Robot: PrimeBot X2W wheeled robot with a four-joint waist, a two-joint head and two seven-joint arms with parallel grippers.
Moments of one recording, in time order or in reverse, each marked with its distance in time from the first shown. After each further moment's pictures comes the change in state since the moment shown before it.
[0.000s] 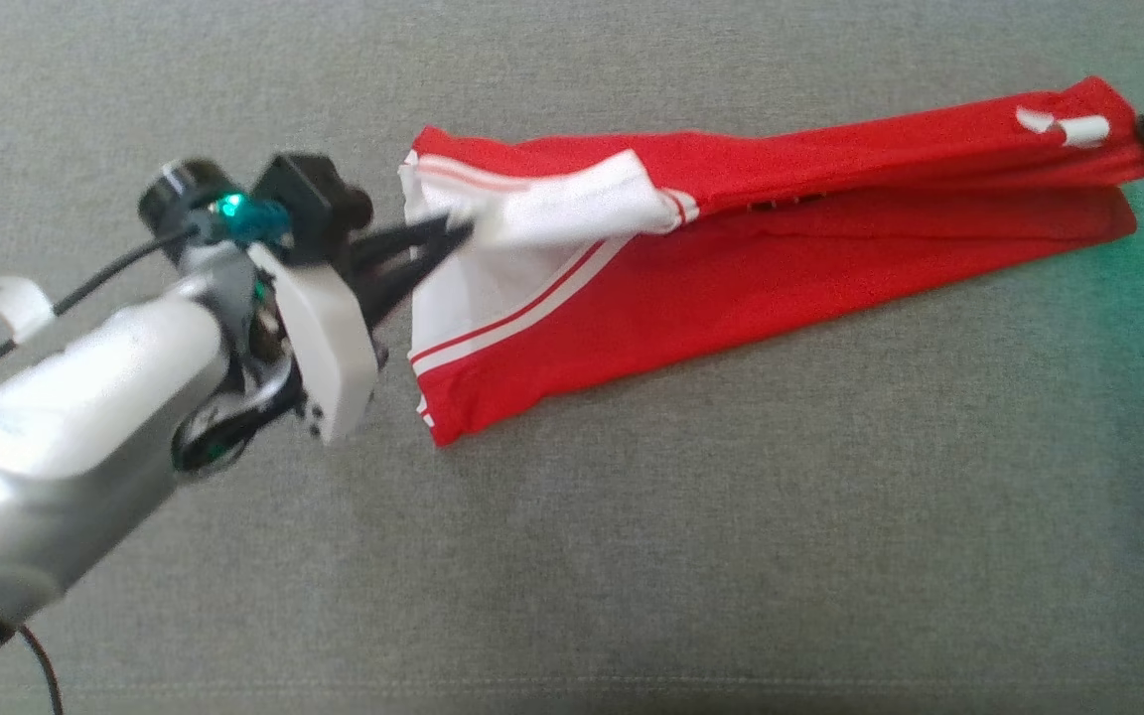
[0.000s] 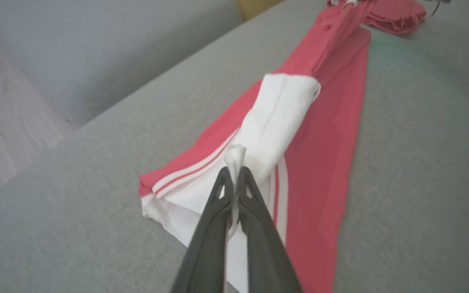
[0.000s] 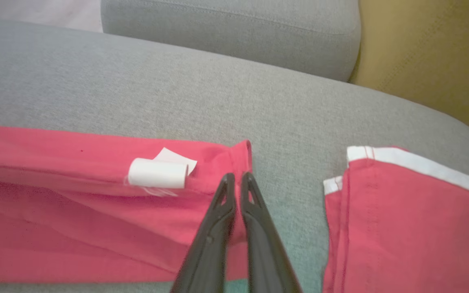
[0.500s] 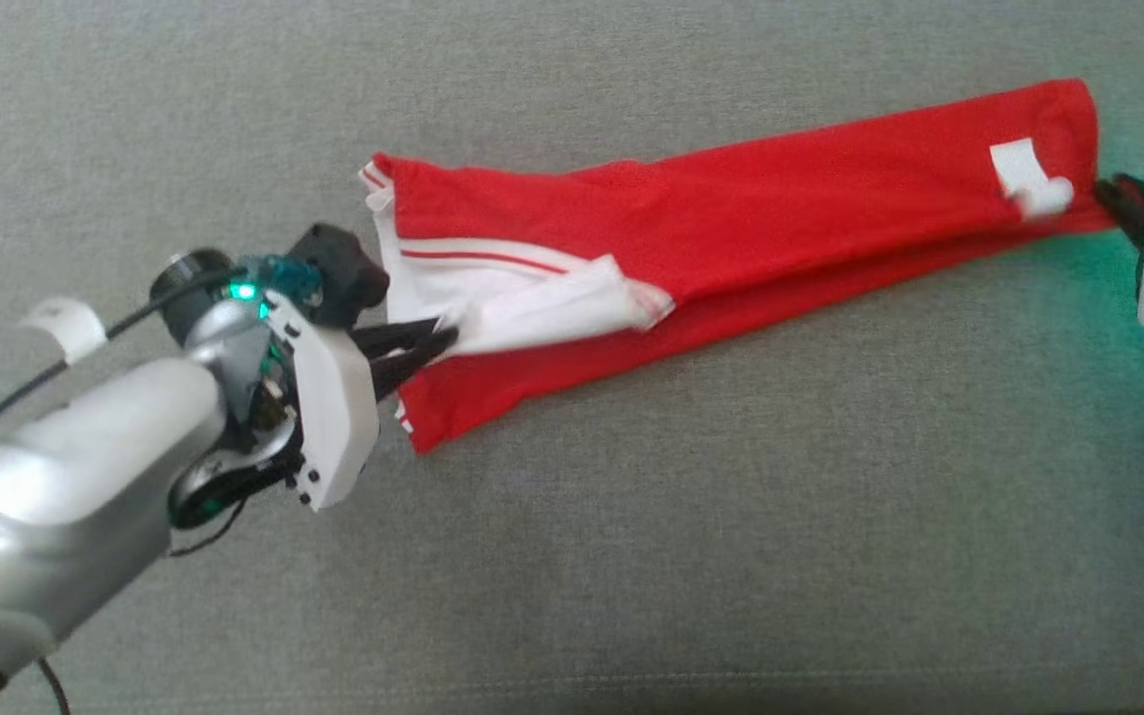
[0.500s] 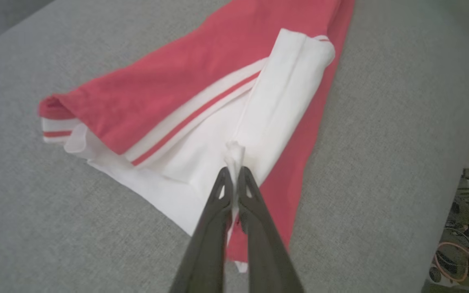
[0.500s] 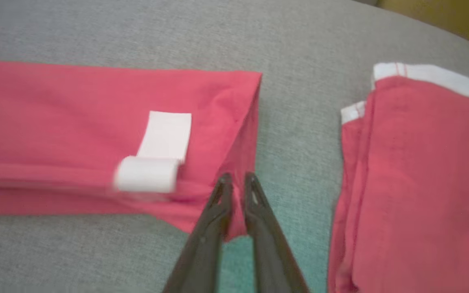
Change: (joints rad) left arm 0.068 0.051 -0.030 -0.077 -0.068 0.000 0.216; right arm 0.000 -0.030 0.112 -0.038 0.085 0.000 0.141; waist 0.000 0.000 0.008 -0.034
